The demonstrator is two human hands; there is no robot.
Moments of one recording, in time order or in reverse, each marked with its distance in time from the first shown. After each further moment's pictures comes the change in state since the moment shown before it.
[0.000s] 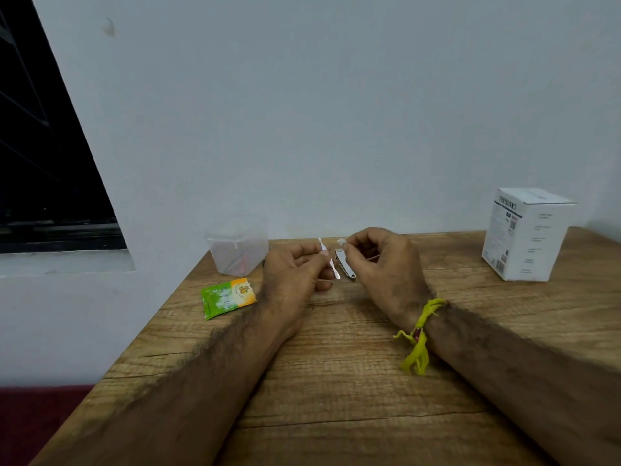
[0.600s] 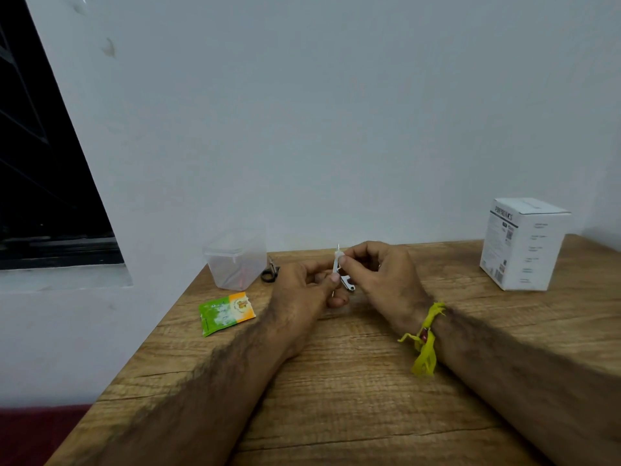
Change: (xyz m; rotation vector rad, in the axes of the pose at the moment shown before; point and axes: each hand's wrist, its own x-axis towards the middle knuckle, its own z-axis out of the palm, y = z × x) left_hand -0.007 0.002 0.005 0.041 -0.159 -0.021; right_hand 0.007 0.010 0.000 0.132 -0.075 0.138
